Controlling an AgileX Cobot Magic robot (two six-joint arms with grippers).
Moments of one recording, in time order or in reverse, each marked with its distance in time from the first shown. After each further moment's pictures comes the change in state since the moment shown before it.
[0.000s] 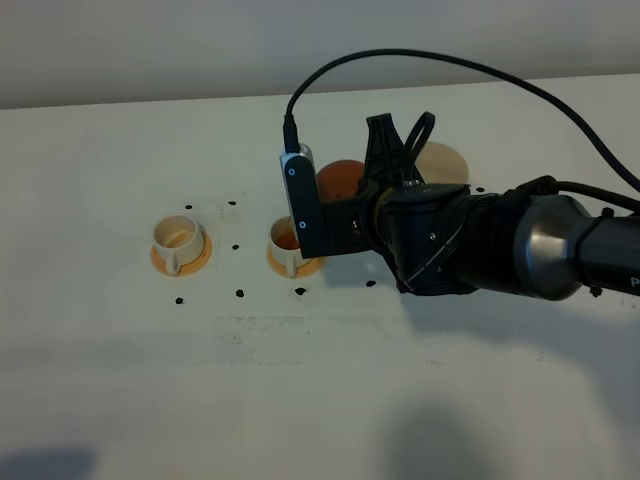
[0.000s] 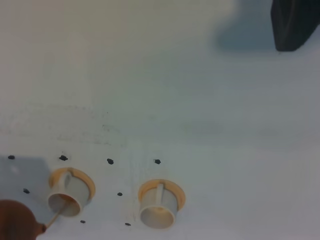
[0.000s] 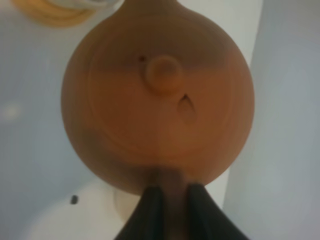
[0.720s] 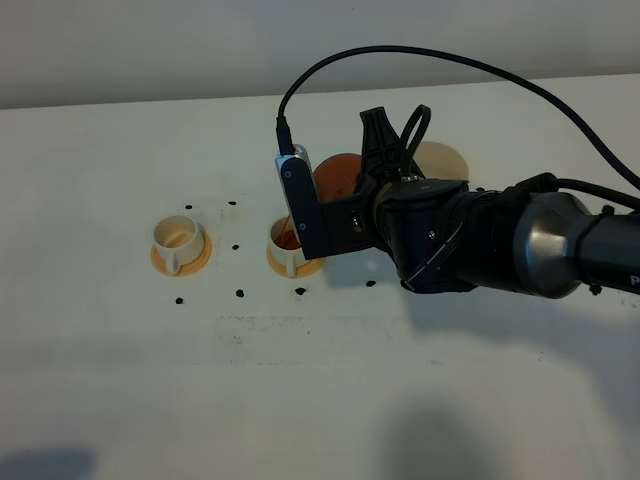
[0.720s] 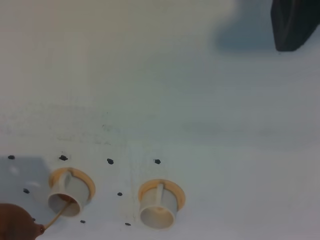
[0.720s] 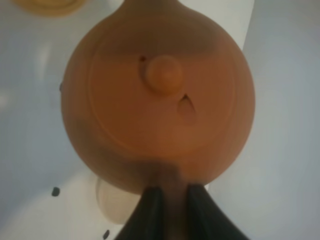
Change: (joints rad) left arm 0.000 0.000 0.000 0.000 0.000 0.000; right arm 0.000 0.000 -0.005 -0.025 0.013 -0.056
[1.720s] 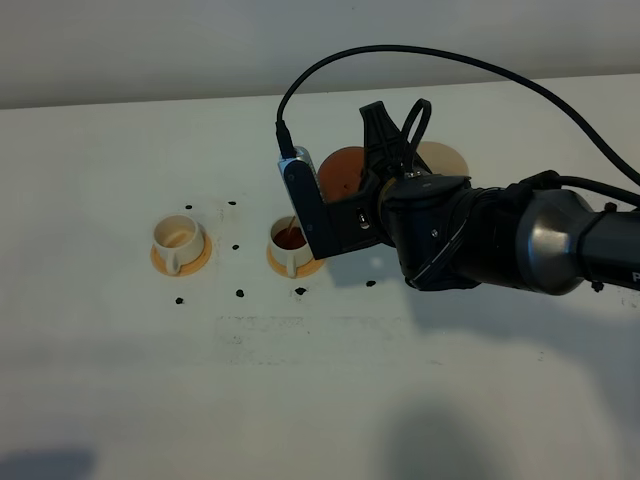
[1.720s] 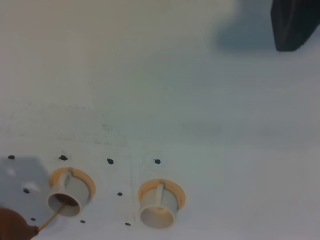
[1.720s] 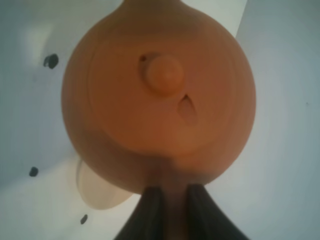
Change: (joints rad) left arm 0.000 0.000 0.001 0.000 0.000 0.000; right arm -0.009 0.000 0.000 -0.039 0.016 -0.047
